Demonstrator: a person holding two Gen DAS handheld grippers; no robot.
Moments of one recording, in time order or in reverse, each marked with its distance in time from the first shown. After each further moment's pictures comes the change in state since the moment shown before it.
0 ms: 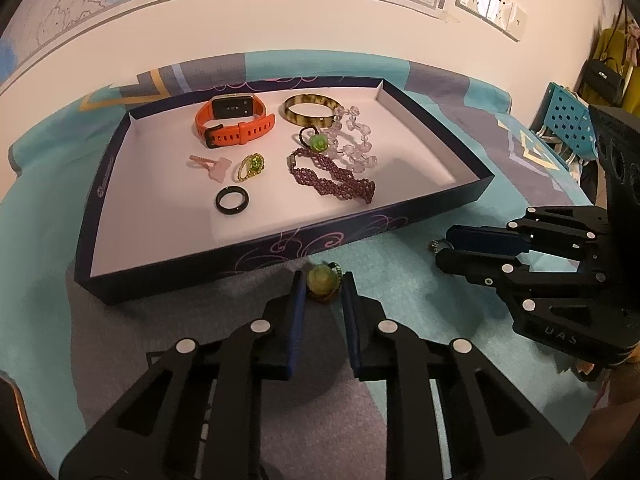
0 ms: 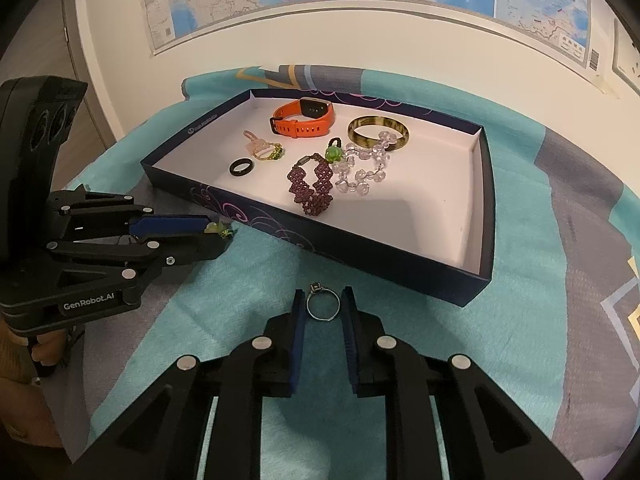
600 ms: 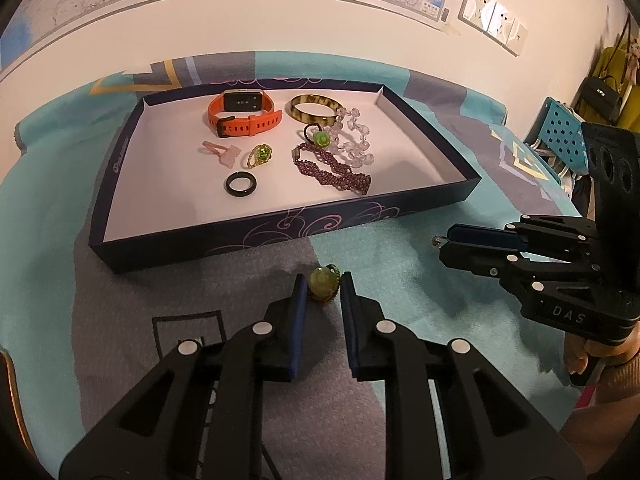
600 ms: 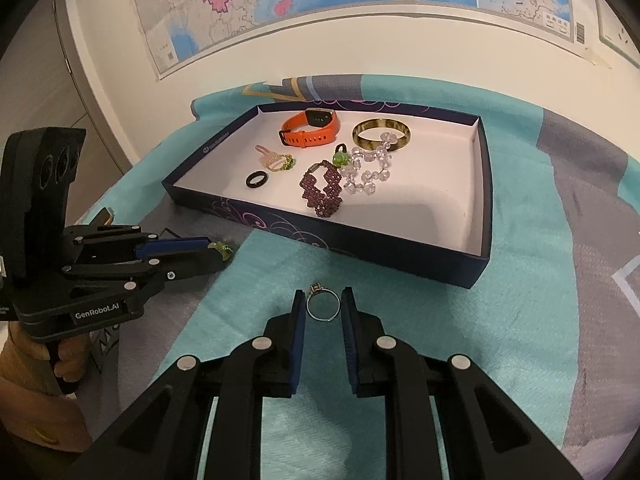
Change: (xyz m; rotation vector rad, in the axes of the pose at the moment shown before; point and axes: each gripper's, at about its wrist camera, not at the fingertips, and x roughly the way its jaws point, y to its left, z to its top) left arm -0.017 0.005 -0.012 -0.052 -0.015 -0.029; right arm -0.016 -0.006 -0.004 0.087 -0.031 0.099
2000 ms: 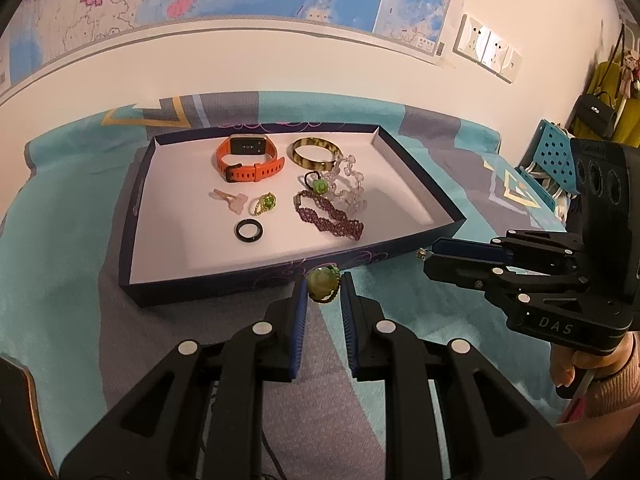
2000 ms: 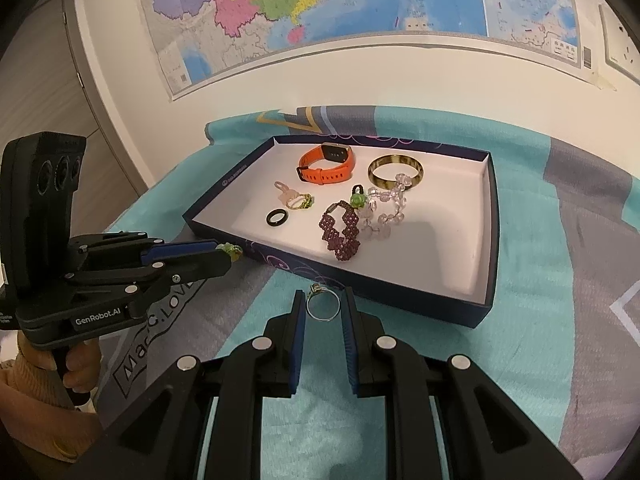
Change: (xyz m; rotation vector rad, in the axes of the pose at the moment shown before) left arm -0.025 0.000 0.019 -0.005 -0.086 -0.003; right arm -0.013 0.007 0.021 -0.011 -0.063 0.024
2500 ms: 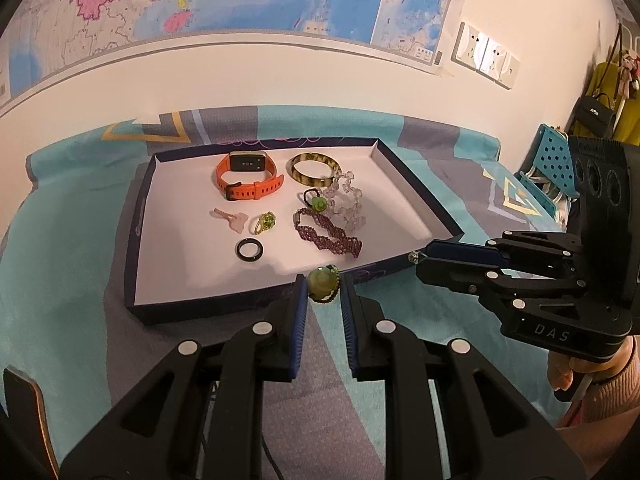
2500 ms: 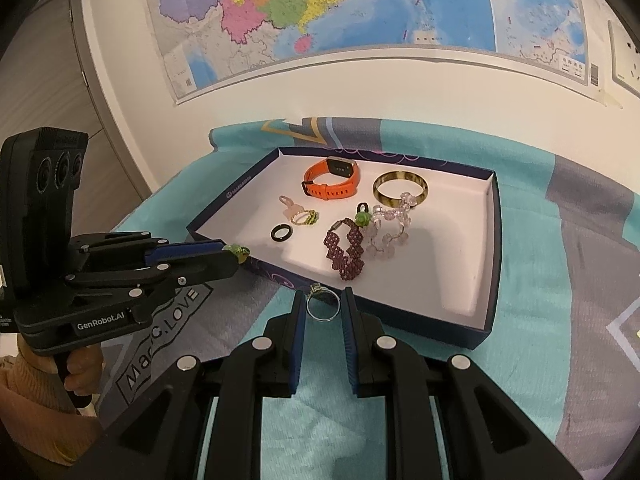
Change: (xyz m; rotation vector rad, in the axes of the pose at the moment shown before) left arm -0.003 -0.004 0.011 0.013 -0.025 0.009; right arm 0.000 0.004 0.011 -0.022 -0.019 0.005
